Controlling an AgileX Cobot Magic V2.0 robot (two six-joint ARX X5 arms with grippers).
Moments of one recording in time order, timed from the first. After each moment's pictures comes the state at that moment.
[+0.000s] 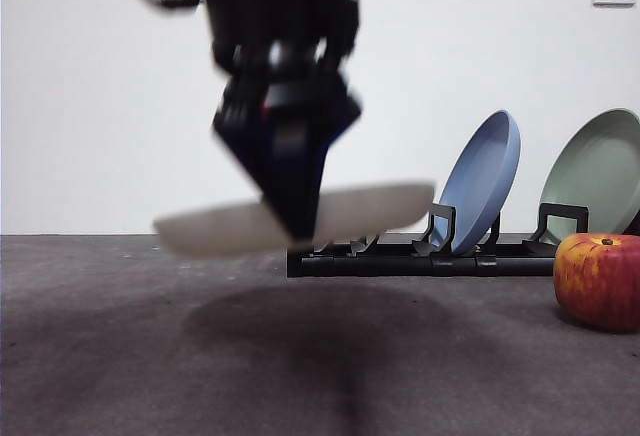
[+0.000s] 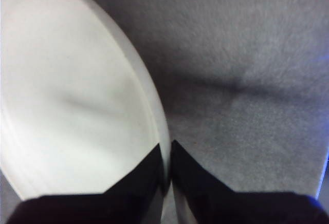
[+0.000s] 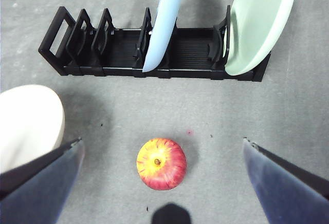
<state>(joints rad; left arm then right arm) -1.14 1.63 1.19 -0.79 -0.41 0.35 0.03 0.83 1.05 -0.87 -0.19 0.01</state>
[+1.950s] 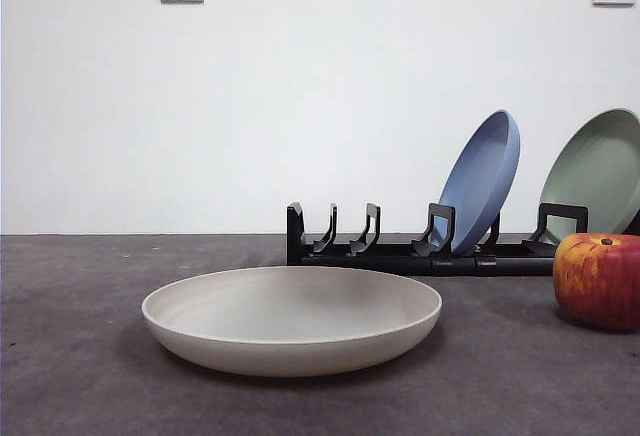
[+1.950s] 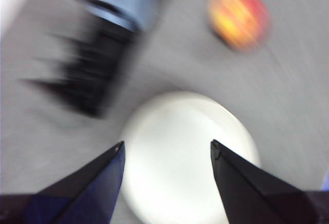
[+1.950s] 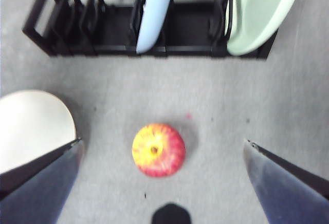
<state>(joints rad) -1.04 1.34 1.44 -0.86 -0.36 0.11 0.03 0.93 1.05 -0.89 -0.19 0.01</state>
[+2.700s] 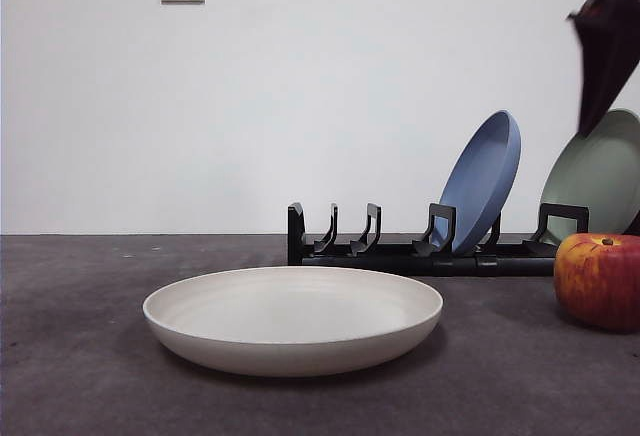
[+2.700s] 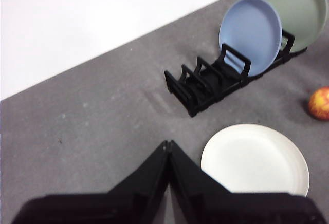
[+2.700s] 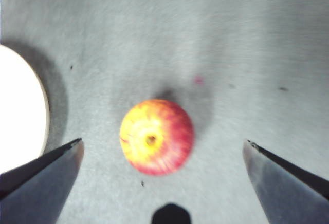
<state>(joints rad) -0.77 0.87 1.44 -1.06 -0.36 -0.01 0.10 1.28 1.05 -0.84 -0.19 0.01</state>
